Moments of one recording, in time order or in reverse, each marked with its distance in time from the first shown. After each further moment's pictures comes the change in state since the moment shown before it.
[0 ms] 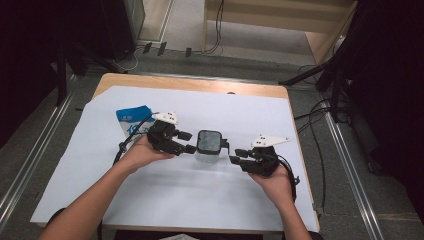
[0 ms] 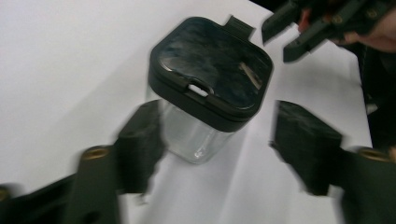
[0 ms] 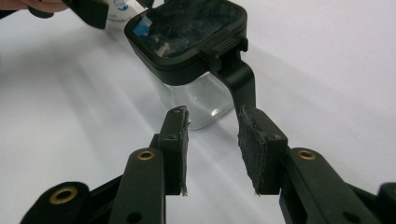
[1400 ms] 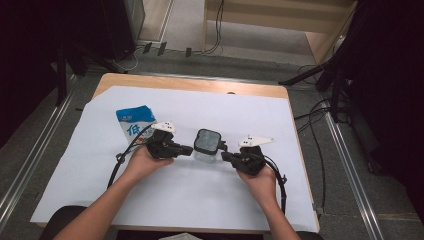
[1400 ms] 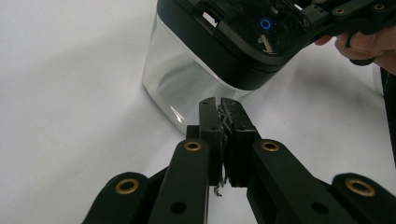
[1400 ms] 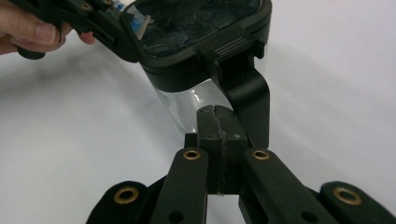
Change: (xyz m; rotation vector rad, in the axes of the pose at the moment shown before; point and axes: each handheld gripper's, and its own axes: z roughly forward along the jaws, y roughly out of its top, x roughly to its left) left arm 0.000 -0.036 0.014 -0.017 0.061 -0.143; right arm 0.011 -0.001 0.035 -0.001 -0.006 0.053
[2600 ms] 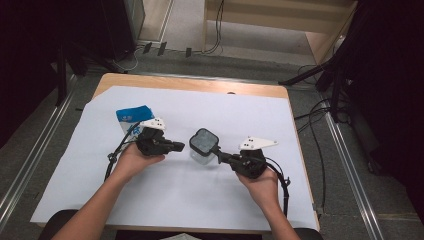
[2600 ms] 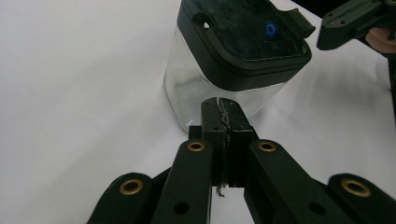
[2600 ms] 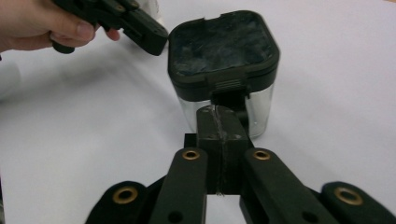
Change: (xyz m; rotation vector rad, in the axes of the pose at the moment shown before) left arm 0.002 0.000 -0.026 -0.016 0.052 0.037; right arm 0.023 0.009 -0.019 -0.046 0.025 -0.061
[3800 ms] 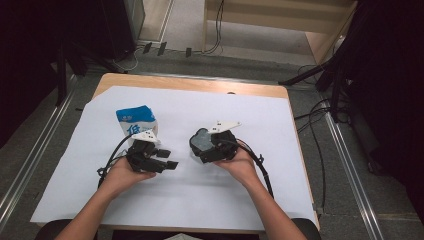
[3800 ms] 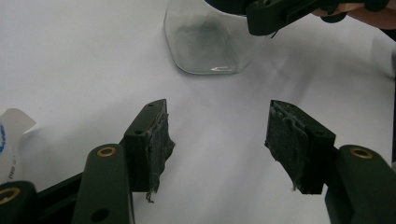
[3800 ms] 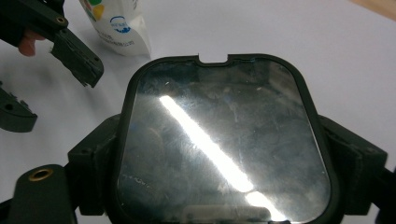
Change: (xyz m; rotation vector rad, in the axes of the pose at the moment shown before) left arm -0.017 -0.034 -0.019 0.050 0.045 -0.092; right arm -0.007 0.039 0.083 0.084 -0.021 -0.121
